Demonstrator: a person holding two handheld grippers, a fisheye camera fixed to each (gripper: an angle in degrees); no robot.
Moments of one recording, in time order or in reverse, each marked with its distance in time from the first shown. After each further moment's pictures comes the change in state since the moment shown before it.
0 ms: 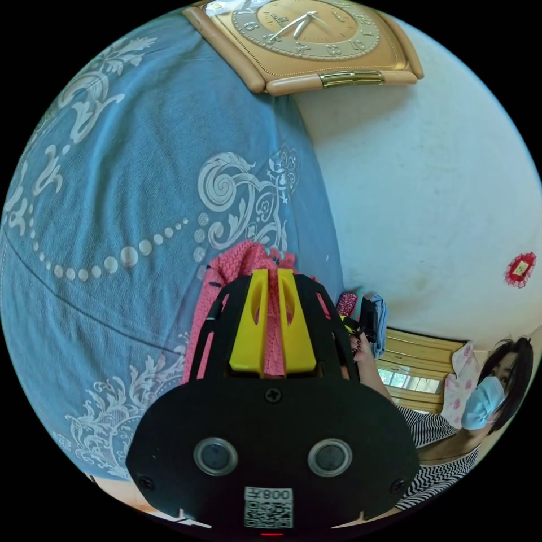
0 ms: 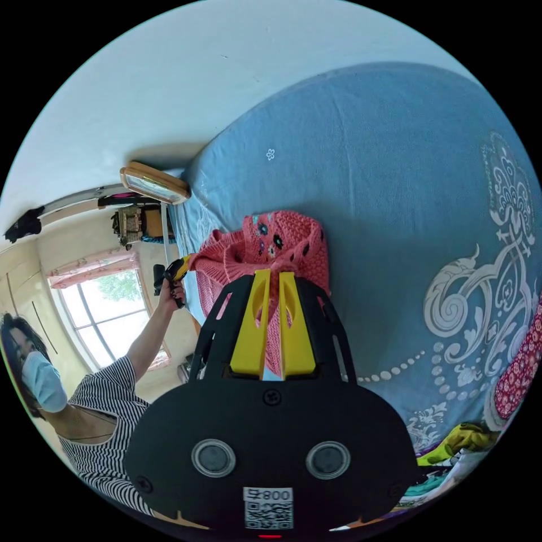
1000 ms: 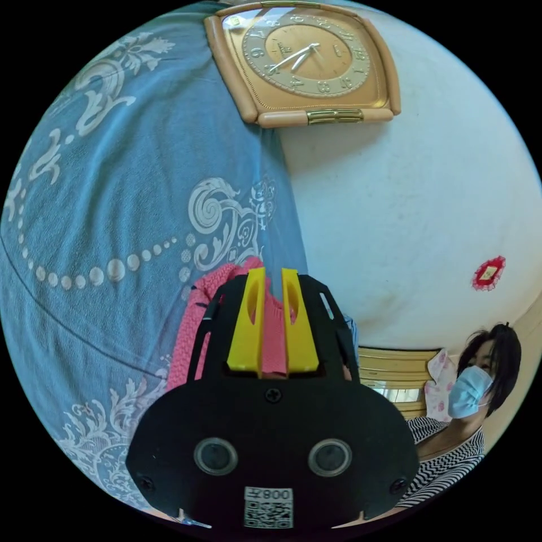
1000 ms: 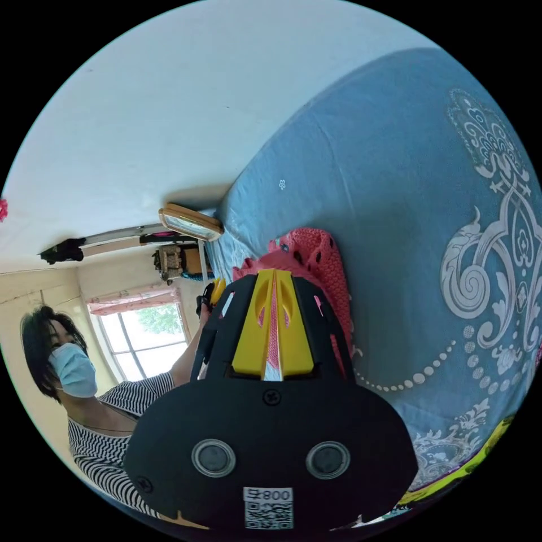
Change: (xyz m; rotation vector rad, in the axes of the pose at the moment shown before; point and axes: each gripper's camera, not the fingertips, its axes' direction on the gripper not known) left arm 0.090 -0.089 0.018 0.167 0.197 0.016; right arm -0.055 -0.039 -0.008 0.222 -0.250 0.046
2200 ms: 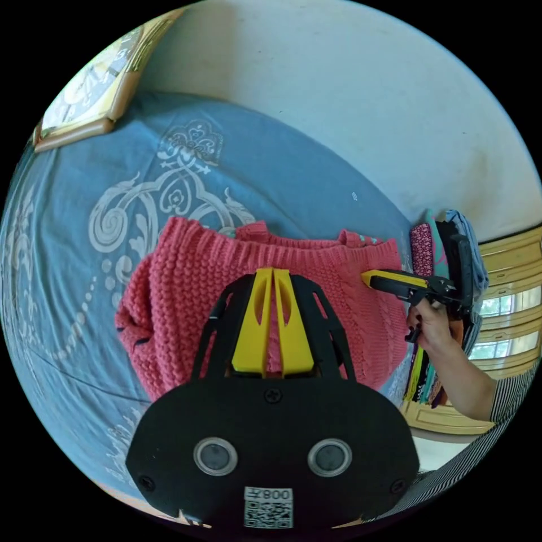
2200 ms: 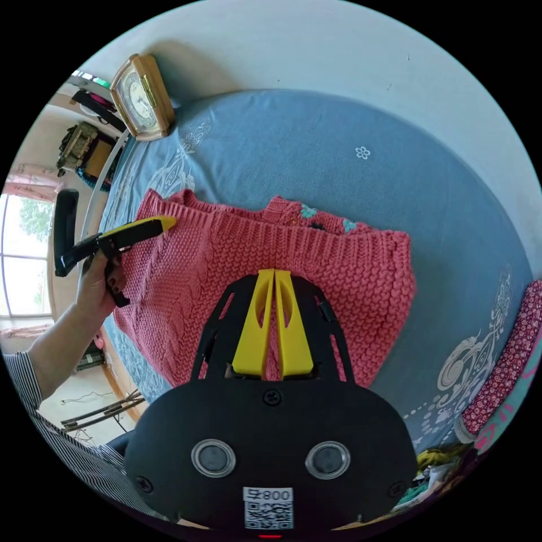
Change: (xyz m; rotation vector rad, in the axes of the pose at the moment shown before) left arm 0.102 0.101 0.104 -0.267 -0.585 0.486; right arm -0.145 0.074 0.210 -0.153 0.721 -0.434
